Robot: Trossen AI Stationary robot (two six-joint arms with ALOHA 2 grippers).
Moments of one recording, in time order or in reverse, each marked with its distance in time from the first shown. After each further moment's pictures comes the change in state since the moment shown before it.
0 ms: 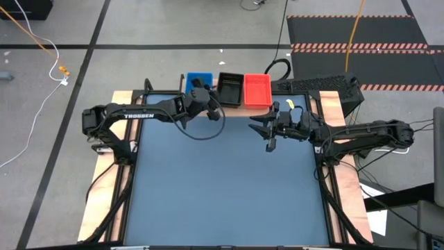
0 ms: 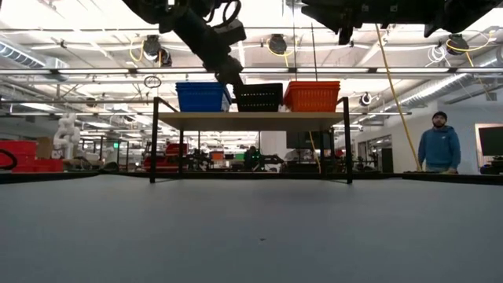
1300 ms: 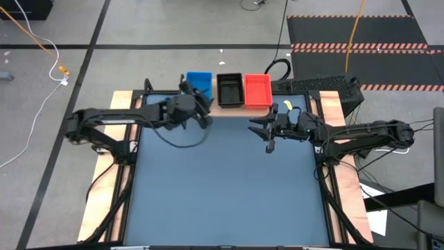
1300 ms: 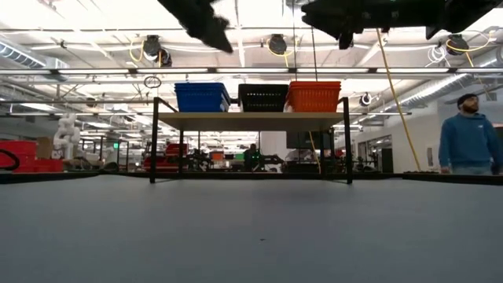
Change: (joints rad) left arm -0.131 -0.177 -0.003 -0.135 -0.105 -0.141; right arm 0.000 -0.003 0.000 -0.071 -0.007 -0.030
